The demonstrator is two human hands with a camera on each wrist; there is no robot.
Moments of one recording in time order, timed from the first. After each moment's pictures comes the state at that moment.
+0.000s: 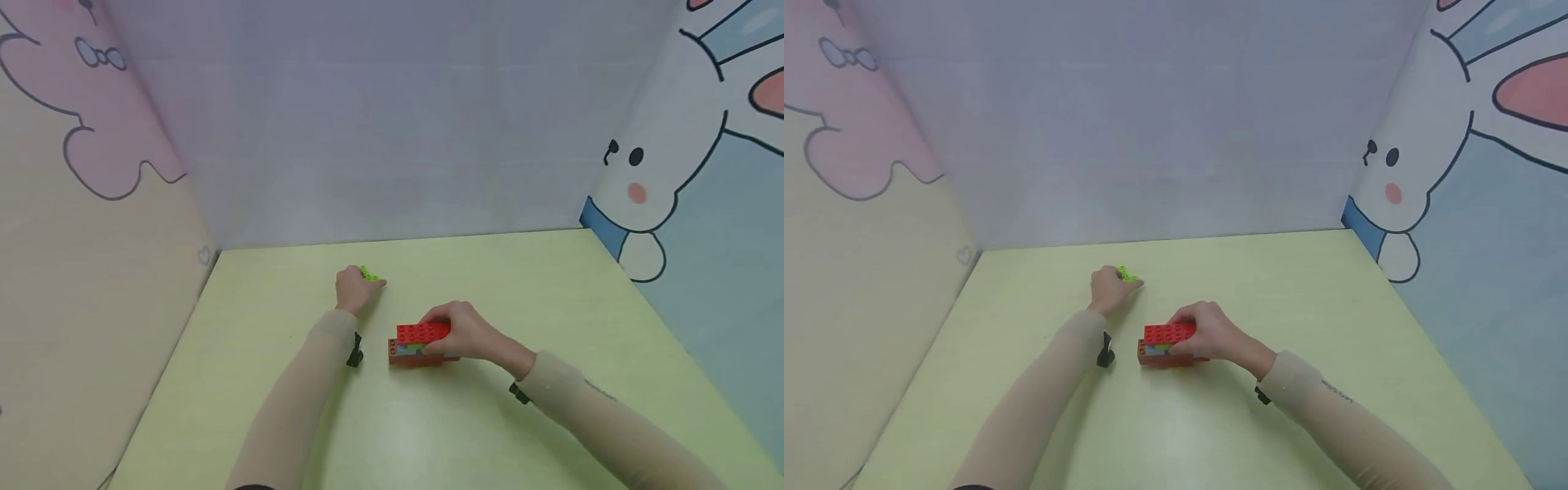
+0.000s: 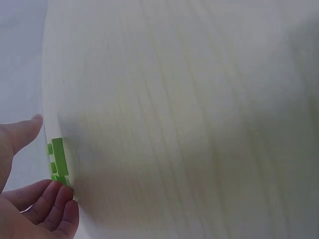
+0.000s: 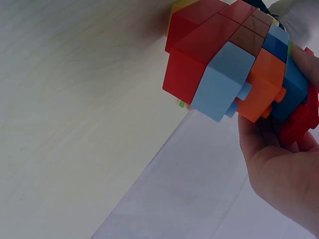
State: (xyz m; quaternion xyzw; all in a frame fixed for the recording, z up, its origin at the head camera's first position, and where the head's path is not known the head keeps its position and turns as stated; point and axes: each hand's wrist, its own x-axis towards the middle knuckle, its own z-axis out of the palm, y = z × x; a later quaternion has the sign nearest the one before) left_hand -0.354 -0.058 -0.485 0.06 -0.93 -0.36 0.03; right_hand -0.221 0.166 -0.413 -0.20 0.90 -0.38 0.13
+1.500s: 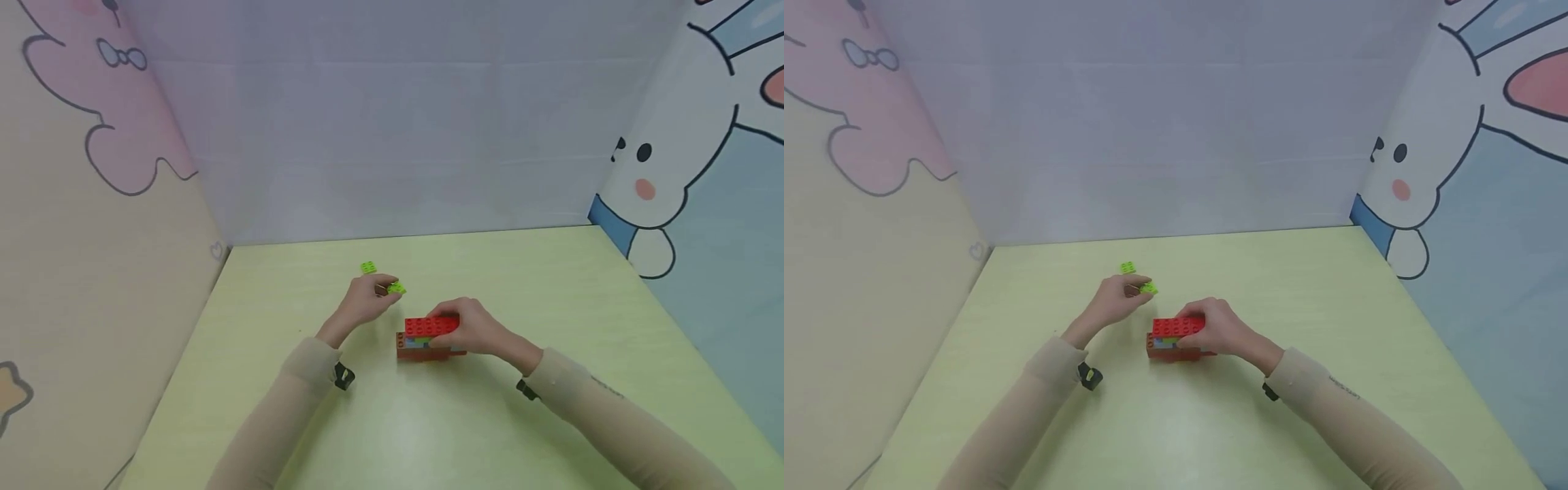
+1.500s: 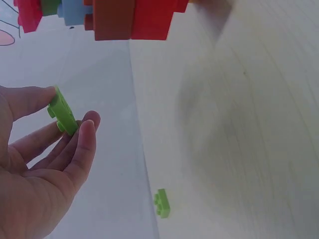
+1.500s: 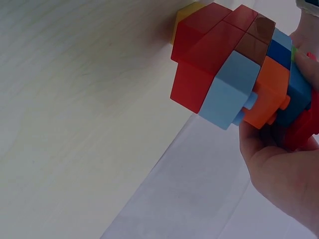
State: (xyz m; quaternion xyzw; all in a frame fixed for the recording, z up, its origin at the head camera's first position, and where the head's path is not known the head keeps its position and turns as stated) left_hand -0.292 -0.072 -0.429 -0.18 -0.89 -0.40 -0.07; right_hand -0.221 0.164 -0.416 -0.18 0.89 -0.41 0.13
